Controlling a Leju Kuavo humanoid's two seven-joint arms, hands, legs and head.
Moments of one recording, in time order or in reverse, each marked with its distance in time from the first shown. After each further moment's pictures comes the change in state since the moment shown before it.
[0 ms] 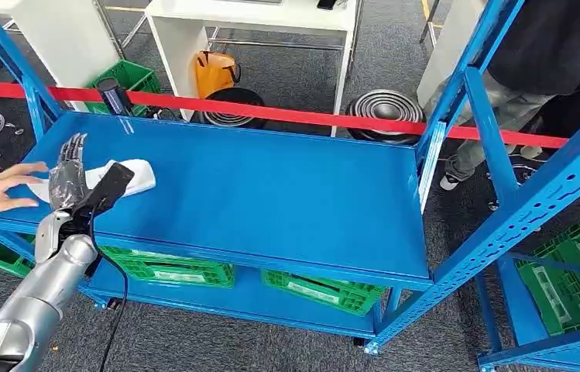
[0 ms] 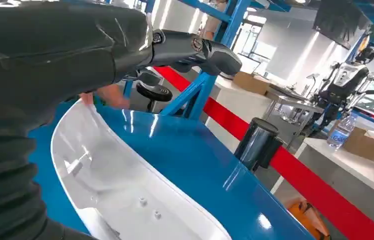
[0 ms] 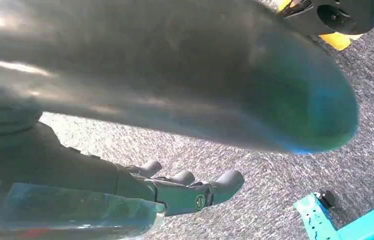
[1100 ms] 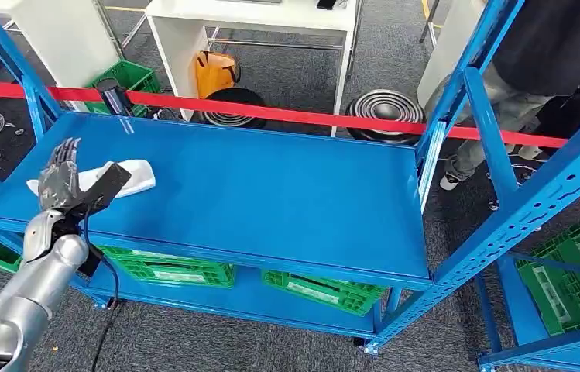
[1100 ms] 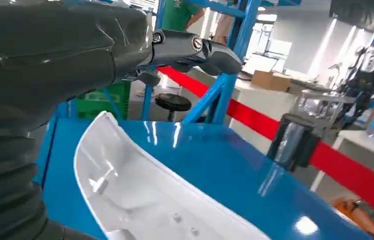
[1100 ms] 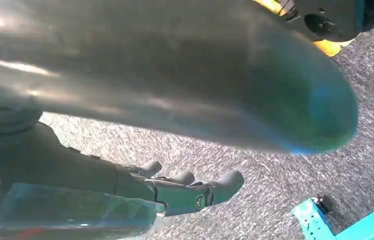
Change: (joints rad) left arm -0.004 0.053 -0.025 0.008 -0.101 -0.055 0.122; right arm 0.000 0.021 -0.018 0.016 -0.023 0.028 -0.008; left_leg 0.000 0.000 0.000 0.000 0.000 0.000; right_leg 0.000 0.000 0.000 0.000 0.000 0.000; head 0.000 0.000
